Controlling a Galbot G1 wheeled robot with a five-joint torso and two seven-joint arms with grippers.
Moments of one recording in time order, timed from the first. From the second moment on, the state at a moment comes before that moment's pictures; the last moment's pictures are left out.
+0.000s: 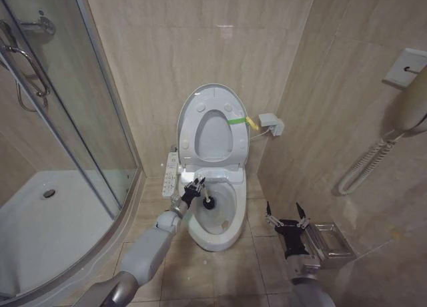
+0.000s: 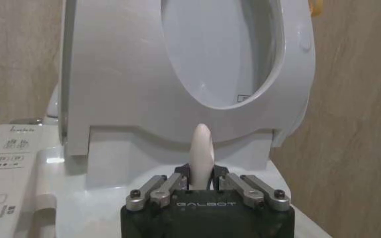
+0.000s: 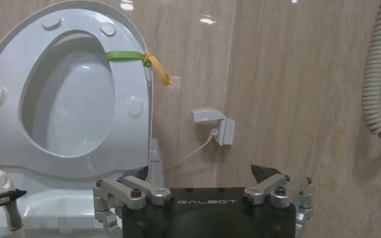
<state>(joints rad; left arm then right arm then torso) 0.53 -1.41 0.09 -0.80 -0.53 -0.37 0.25 -1.52 1.47 0.57 1.96 0.02 0.15 0.17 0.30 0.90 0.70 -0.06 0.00</state>
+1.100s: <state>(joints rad) 0.85 -1.18 0.11 -1.58 -0.53 -0.19 0.07 -1.52 1.47 0.57 1.96 0.02 0.15 0.17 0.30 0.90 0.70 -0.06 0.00</state>
